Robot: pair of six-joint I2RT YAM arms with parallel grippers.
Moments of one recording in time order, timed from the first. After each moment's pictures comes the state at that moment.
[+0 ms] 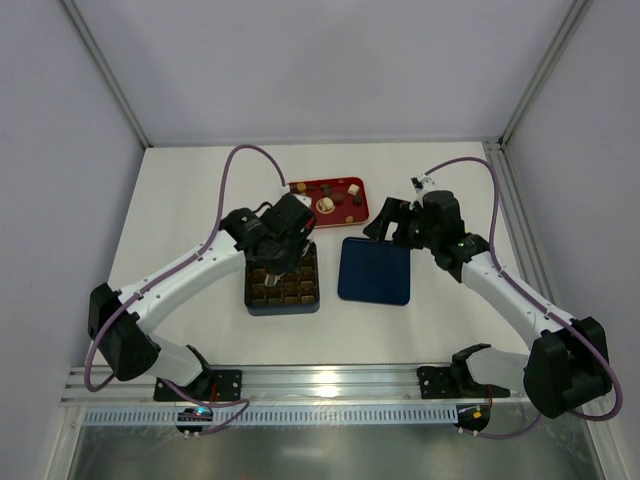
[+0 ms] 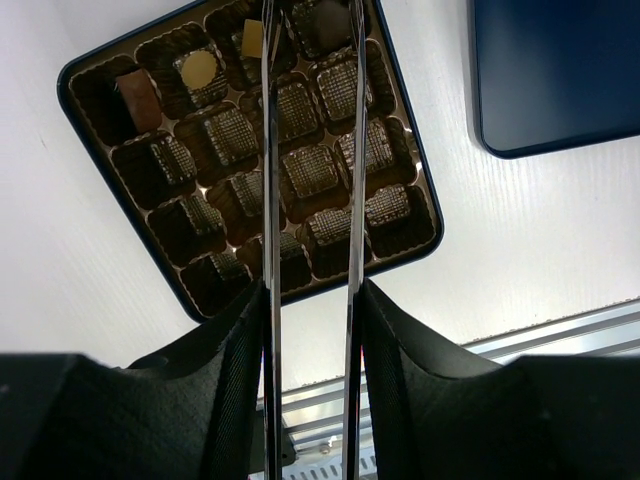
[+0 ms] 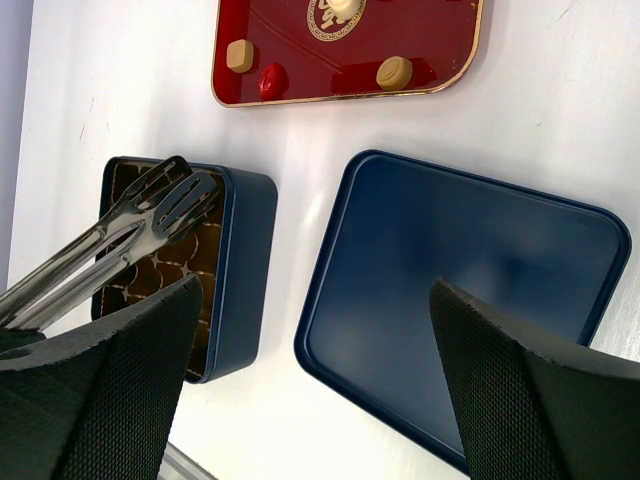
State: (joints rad) left arm -0.82 1.44 1.35 -1.01 -0.23 -0.45; right arm 0.36 1.20 0.82 -0.17 -0.22 0.53
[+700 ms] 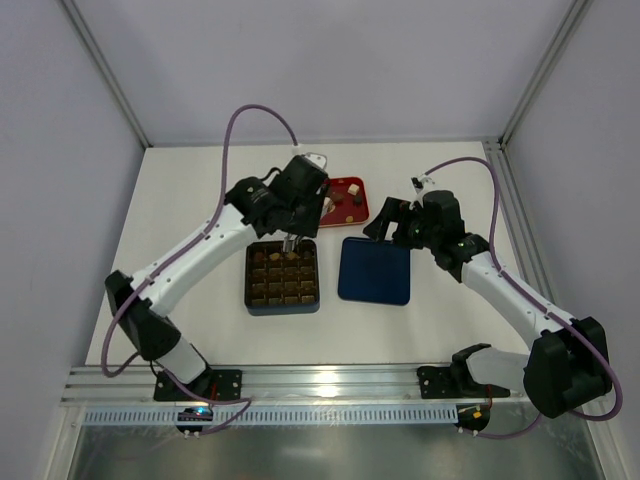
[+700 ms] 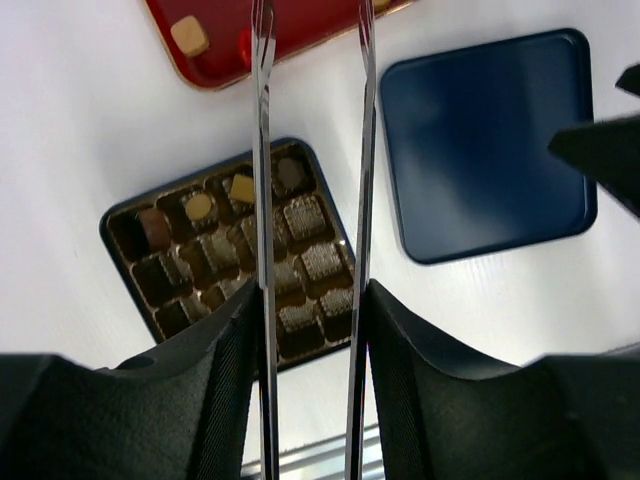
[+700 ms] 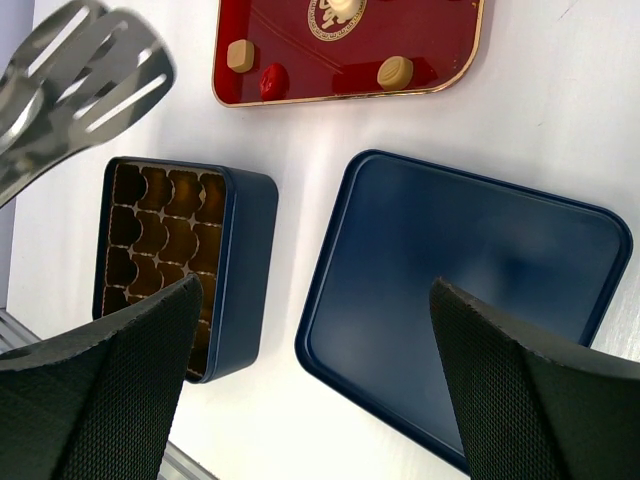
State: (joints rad) left arm -0.82 1.55 1.67 -1.04 -0.28 -0.43; right arm 0.36 1.20 0.82 -0.17 -0.22 0.53
